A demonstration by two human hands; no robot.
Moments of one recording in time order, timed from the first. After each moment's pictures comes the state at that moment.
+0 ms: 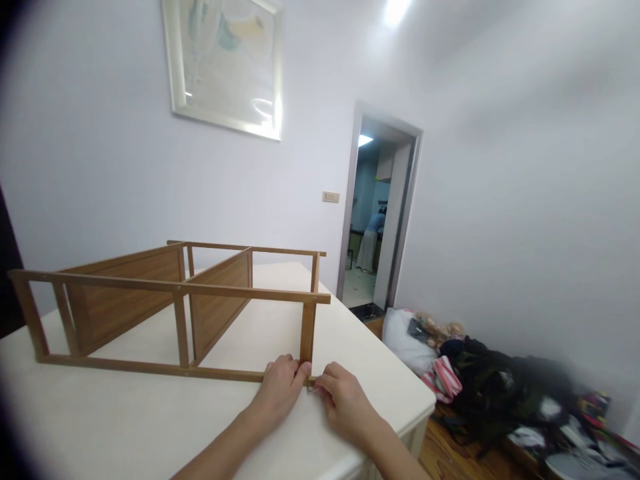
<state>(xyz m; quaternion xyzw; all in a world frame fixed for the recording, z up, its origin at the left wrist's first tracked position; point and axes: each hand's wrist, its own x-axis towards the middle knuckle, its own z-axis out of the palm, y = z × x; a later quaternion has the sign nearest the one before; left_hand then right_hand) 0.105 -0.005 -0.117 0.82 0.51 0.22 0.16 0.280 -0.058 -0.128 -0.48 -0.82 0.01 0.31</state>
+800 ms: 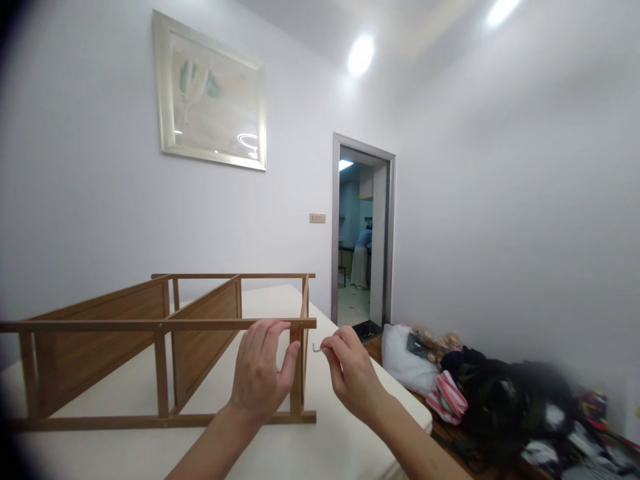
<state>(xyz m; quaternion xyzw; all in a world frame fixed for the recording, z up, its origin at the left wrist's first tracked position) 0.098 -0.026 -0.013 0.75 0.32 0.56 -0.13 0.287 -0.067 -0.015 -0.42 -0.76 -0.16 0.47</state>
